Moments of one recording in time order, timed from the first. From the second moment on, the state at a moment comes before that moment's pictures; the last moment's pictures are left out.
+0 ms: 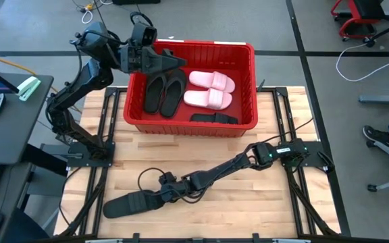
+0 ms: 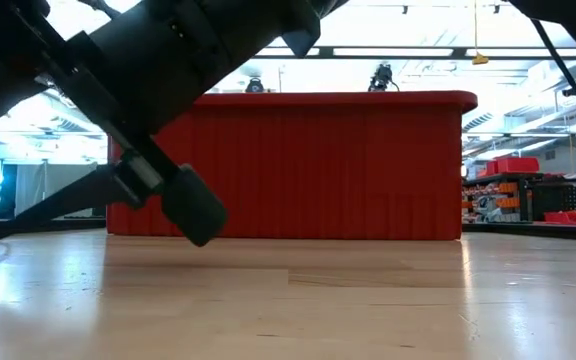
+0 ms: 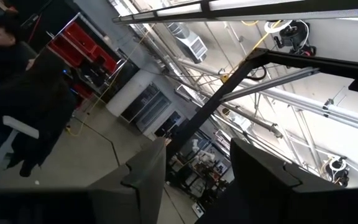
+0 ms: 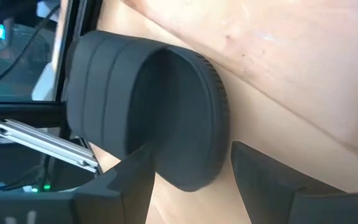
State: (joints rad) left arm 0.36 1.53 2.02 -0.01 0.64 -1.09; right arm 0.34 2.52 2.02 -0.18 0.11 1.40
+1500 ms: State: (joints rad) left arm 0.36 1.51 2.02 0.14 0.65 -1.26; right arm 0.34 2.16 2.02 -0.31 0.20 1.08
